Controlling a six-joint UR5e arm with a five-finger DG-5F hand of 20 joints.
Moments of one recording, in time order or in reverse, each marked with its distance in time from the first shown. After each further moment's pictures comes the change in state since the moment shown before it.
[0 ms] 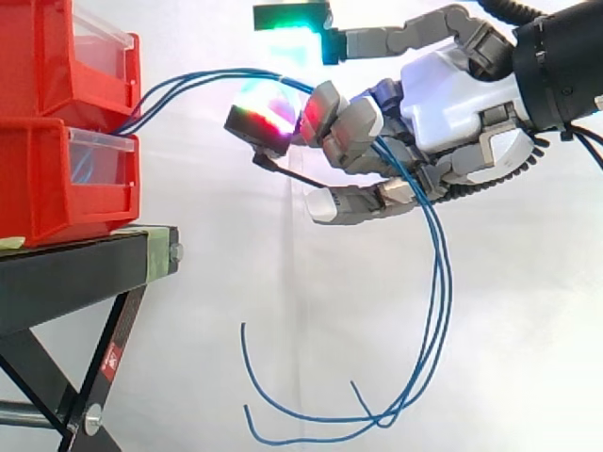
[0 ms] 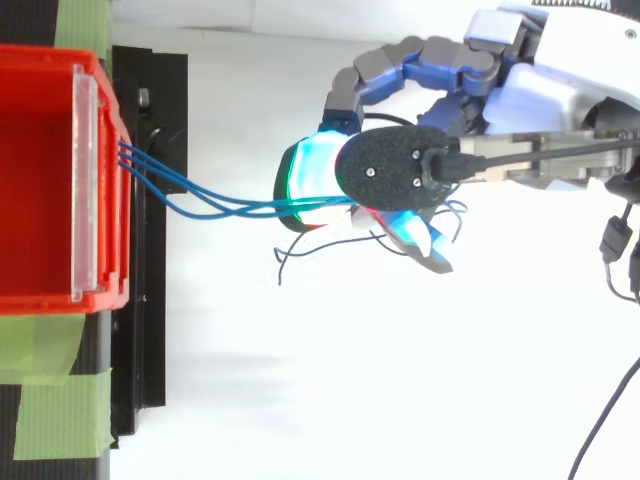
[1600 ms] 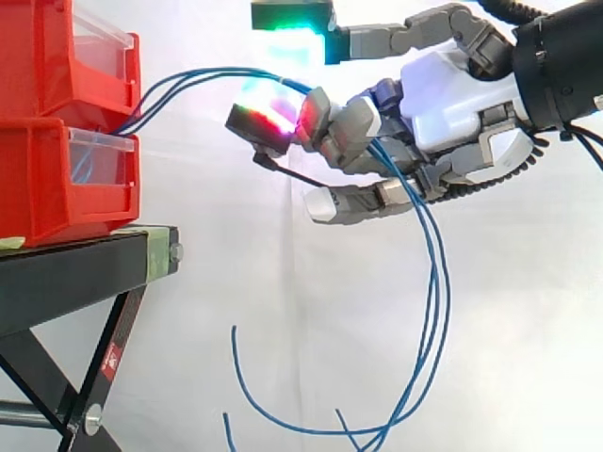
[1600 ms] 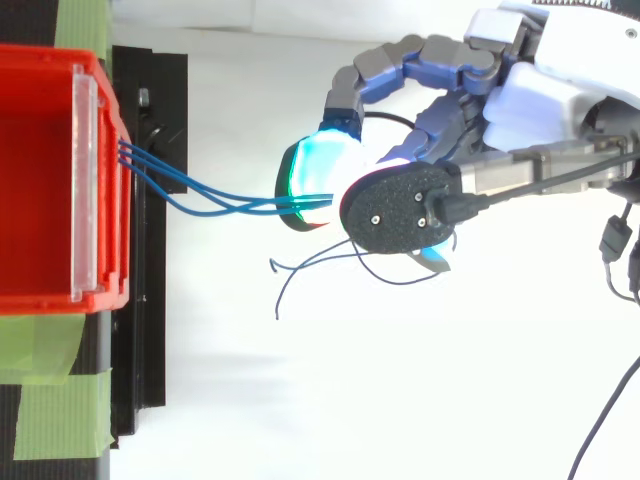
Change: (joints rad) arm 0.000 0.000 0.000 0.003 0.003 0.000
